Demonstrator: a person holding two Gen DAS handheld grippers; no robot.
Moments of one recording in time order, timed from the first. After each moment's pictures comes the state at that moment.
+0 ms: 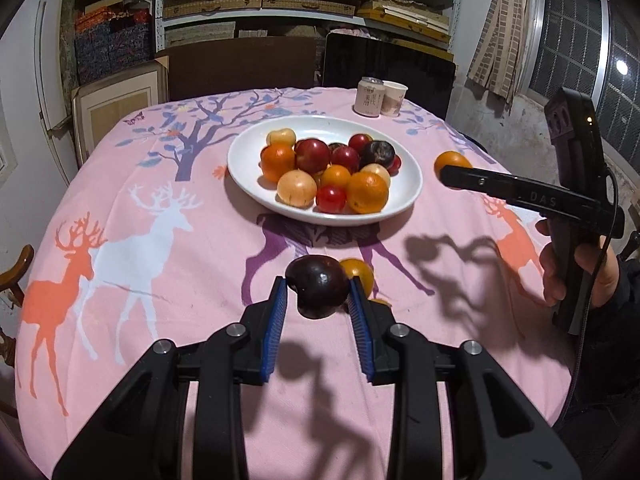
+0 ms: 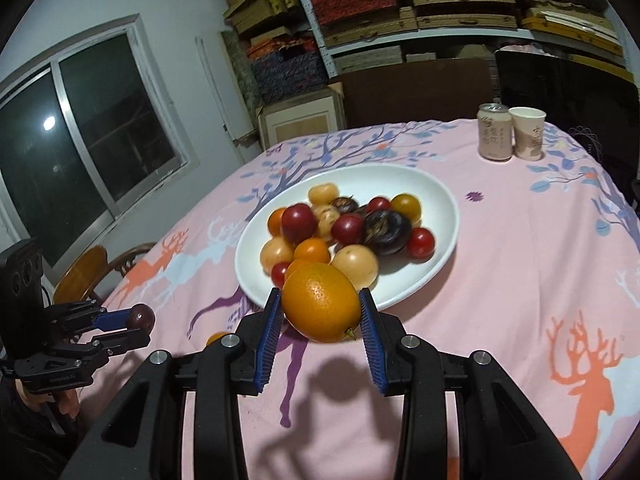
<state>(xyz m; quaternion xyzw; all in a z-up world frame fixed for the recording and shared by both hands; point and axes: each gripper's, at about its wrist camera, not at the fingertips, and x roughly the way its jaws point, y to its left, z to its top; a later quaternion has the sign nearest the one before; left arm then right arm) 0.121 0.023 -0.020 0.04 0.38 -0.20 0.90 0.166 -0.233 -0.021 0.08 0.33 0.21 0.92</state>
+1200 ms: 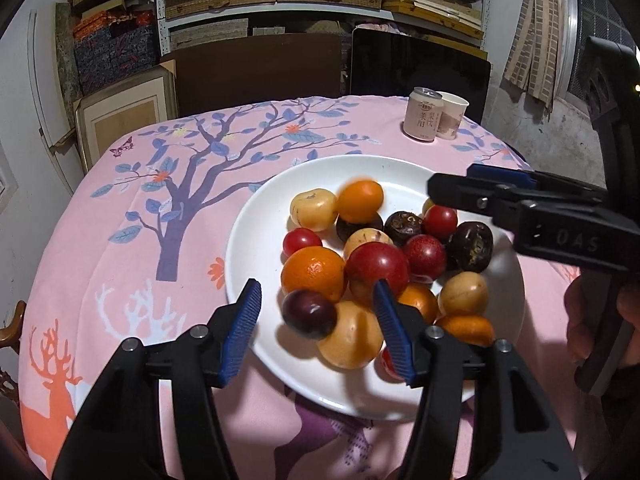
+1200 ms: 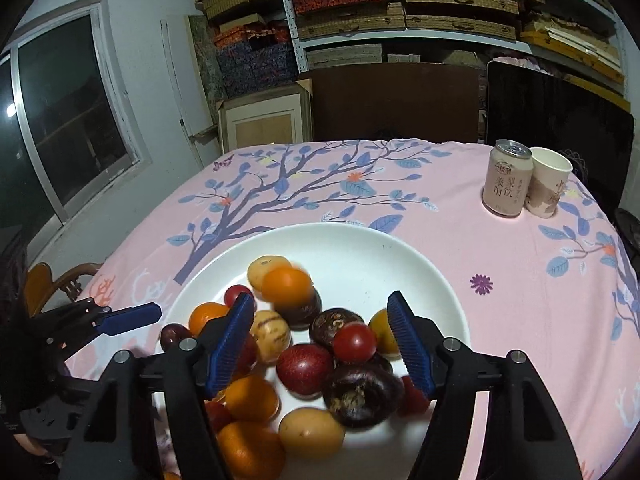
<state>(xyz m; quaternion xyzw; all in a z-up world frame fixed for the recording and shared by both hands) 0.283 -0.017 -0.031 0.06 0.38 -0.15 0.91 0.301 -0.194 -0.011 0.04 0.34 0.15 0.93</state>
